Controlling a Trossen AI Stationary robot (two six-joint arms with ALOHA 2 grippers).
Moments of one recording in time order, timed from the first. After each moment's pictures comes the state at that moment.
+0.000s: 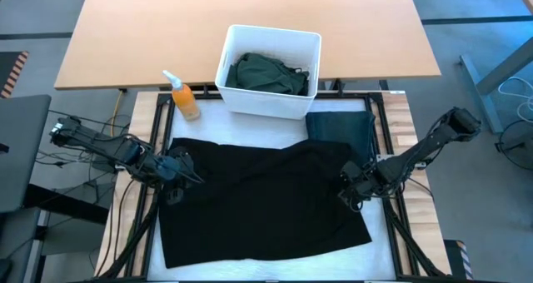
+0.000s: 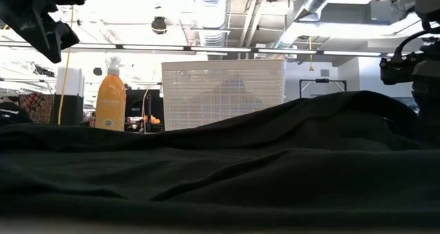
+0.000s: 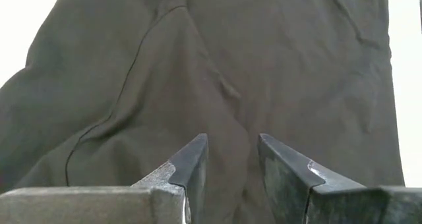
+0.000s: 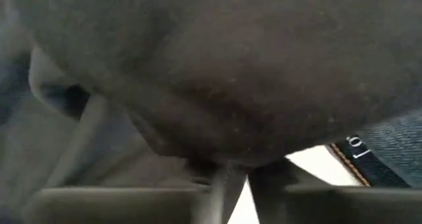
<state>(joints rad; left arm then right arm) -0.34 0.74 0.71 -0.87 -0.13 -0.52 0.51 1.06 0.45 -0.71 0.32 1.27</state>
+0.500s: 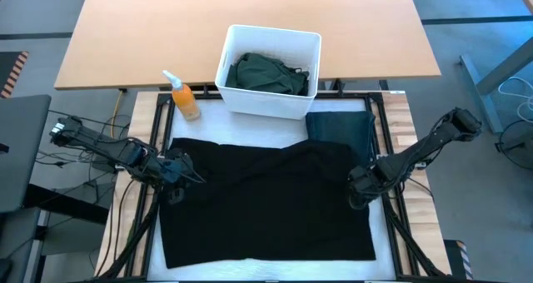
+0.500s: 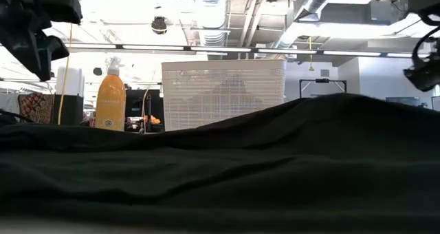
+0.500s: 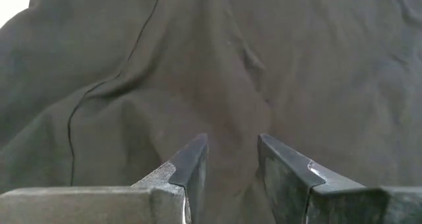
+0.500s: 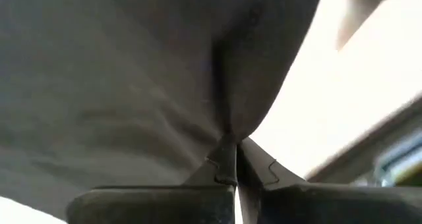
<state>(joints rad) -0.34 0.74 0.65 -0.92 -0.13 -0.63 0.49 1.05 0.56 -0.98 -0.19 1.46</state>
